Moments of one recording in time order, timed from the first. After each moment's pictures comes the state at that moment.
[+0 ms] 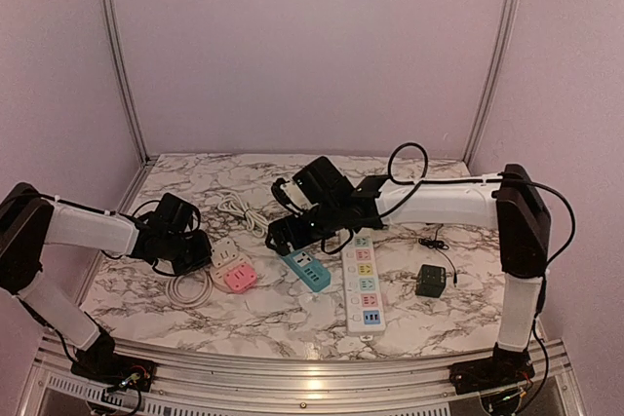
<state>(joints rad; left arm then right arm) -0.48 1.54 0.65 -0.08 0.06 -0.86 0.94 1.97 1.52 -0.36 -0.06 0.32</state>
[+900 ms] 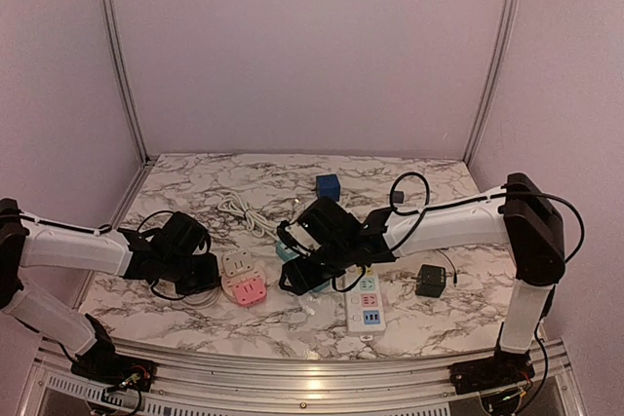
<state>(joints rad) -0.72 1.38 0.58 -0.20 0.00 -0.89 1.04 1.88 1.25 -0.29 -0.14 0.39</state>
